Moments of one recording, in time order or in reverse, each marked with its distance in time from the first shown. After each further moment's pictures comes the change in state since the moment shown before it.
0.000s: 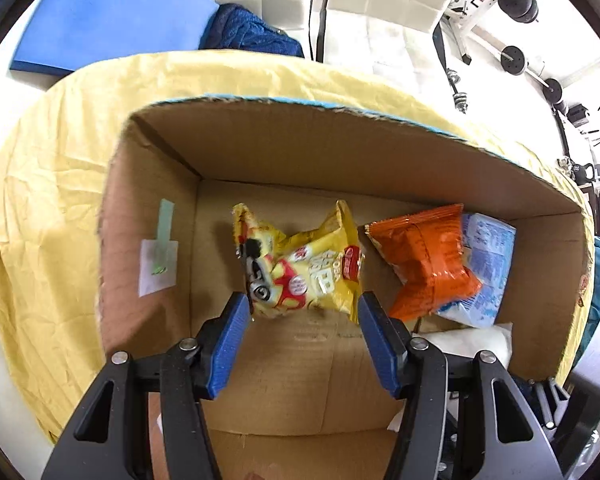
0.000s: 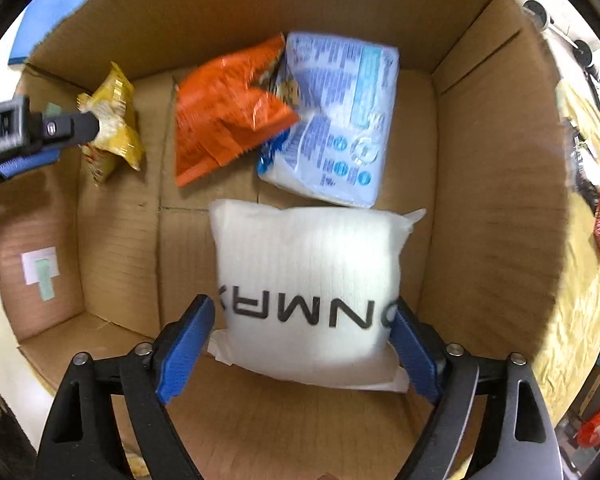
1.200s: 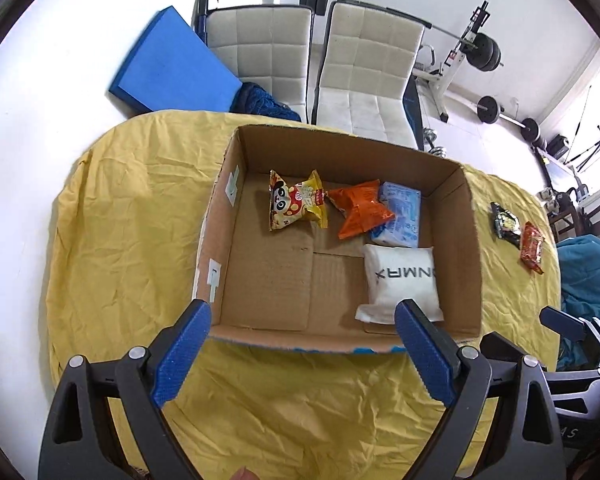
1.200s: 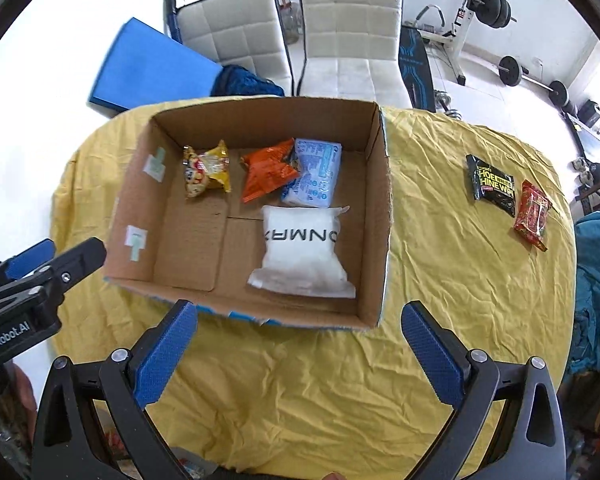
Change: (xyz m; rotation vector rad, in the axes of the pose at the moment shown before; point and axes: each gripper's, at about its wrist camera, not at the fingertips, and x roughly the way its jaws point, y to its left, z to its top) left arm -0.157 -0.015 -0.169 0.001 -0.310 0.010; right arm -0.183 -0.015 -0.132 -0.031 -0.327 0.034
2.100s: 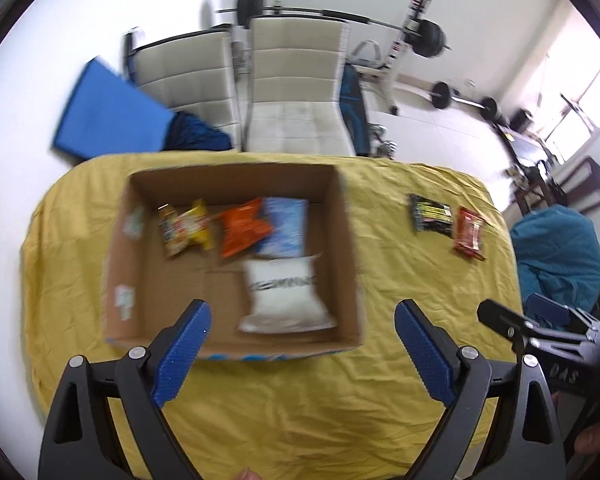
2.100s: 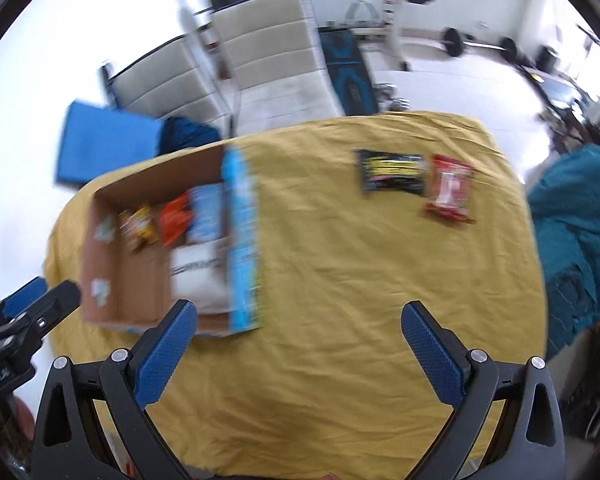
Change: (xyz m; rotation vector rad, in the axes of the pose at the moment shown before) left arm -0.022 -0.167 0.013 0.160 -0.018 -0.085; right arm -0.055 -0.189 -0.008 0.251 -0.069 -0.021
